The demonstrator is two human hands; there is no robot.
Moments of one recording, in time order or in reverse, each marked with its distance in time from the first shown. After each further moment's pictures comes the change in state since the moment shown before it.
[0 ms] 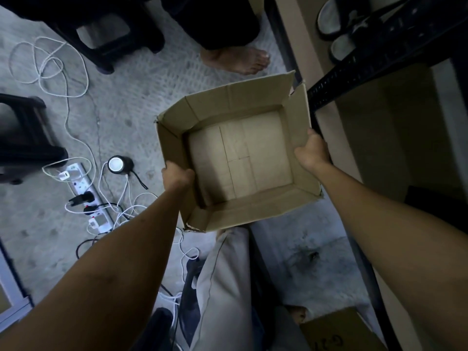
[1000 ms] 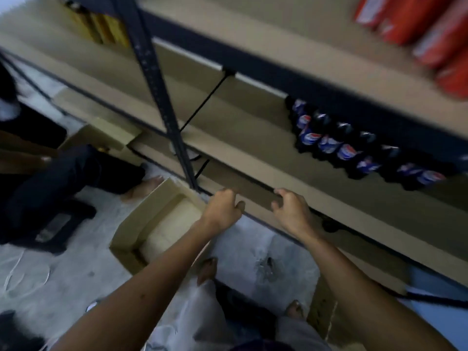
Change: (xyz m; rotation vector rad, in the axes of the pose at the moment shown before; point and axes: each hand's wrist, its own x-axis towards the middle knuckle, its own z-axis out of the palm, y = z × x) left_hand -0.496 0.101 -0.049 0.537 -0.287 1.497; right_hand -0.447 0.119 -0.233 0.186 0.543 0.077
